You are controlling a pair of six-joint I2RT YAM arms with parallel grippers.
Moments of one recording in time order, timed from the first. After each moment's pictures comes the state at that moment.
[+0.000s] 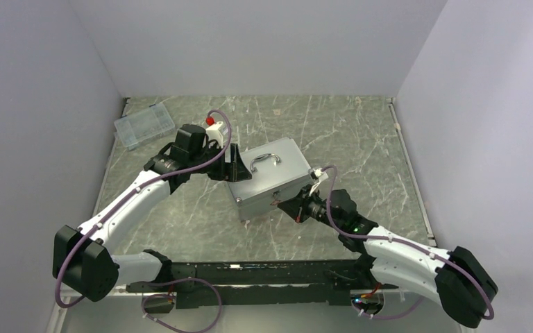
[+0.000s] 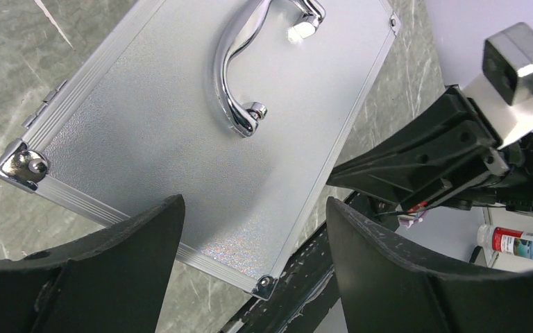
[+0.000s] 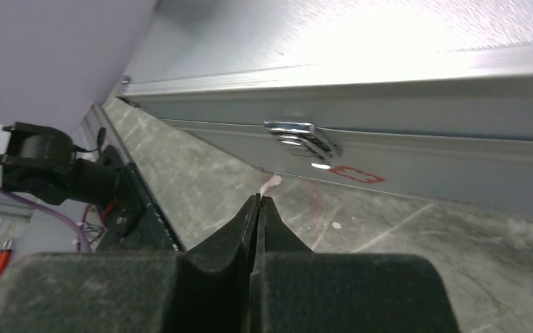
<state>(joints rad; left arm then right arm) -0.48 1.23 1.01 -0.43 0.47 -0.43 0.76 0.89 0.24 0.45 -0.21 0.58</state>
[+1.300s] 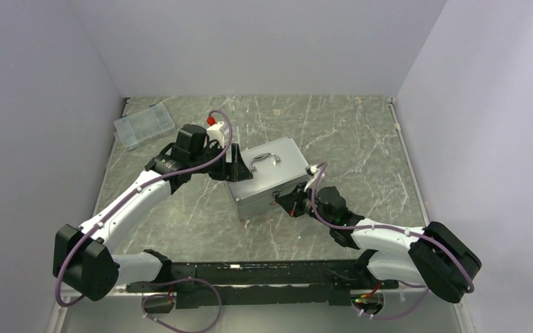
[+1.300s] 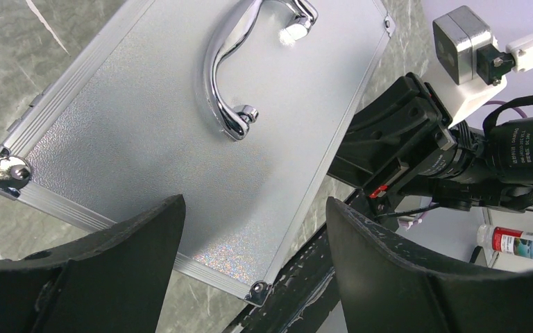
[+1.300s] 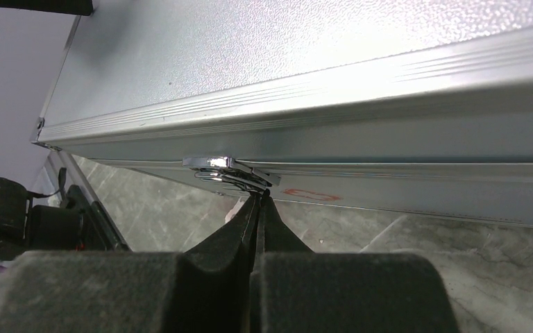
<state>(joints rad) -0.48 1.24 1.00 -0.40 0.47 -0.43 0.76 1.15 0.25 0.64 -0.08 0.64</state>
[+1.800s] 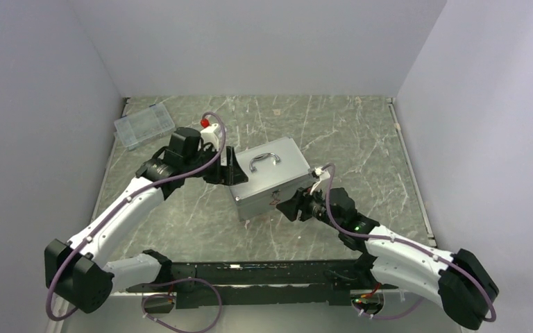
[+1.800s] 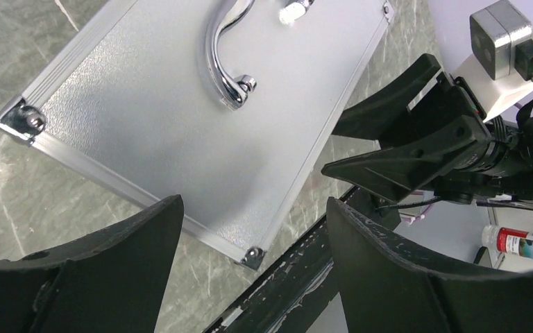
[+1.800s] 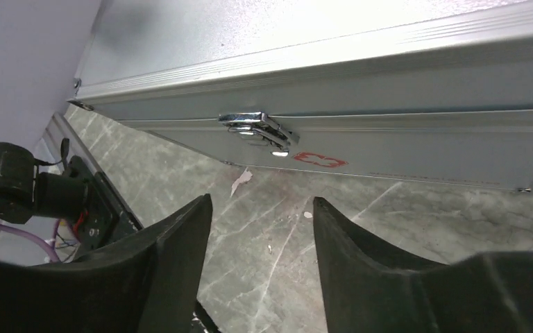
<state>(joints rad) -0.48 1.17 1.00 -0.48 0.45 -0.43 0.76 0.92 0.27 0.36 -0.11 0.59</state>
